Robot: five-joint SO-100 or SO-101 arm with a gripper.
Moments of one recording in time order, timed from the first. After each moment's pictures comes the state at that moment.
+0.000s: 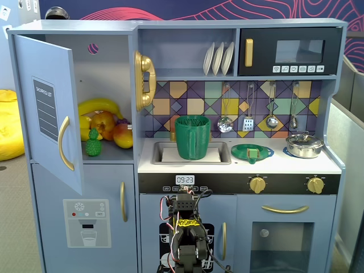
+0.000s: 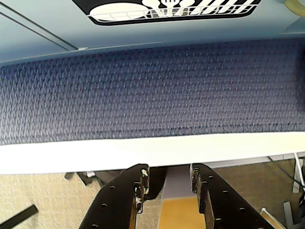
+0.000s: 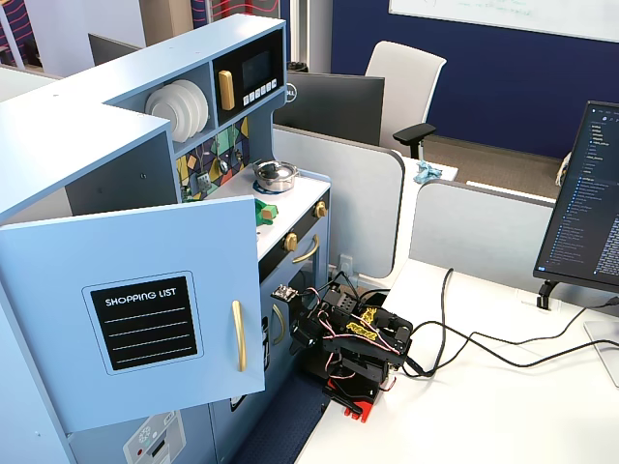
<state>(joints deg) -3.6 182.5 171.5 77.3 -88.3</state>
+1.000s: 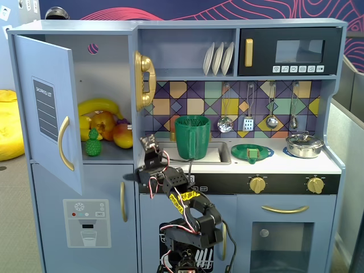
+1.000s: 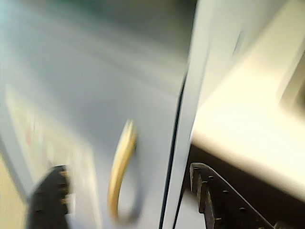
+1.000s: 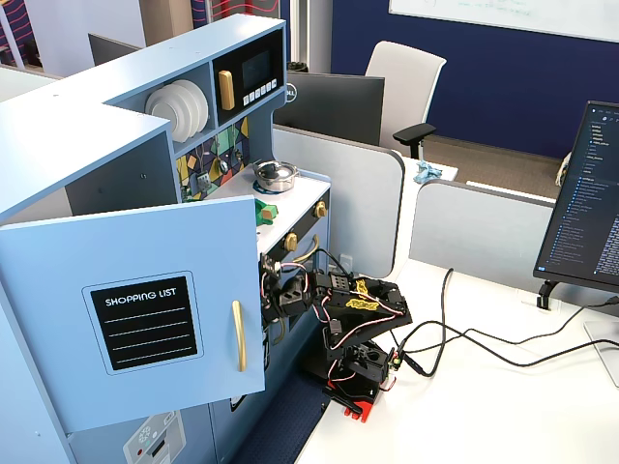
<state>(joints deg) -34.0 156.7 141.2 27.9 -97.7</state>
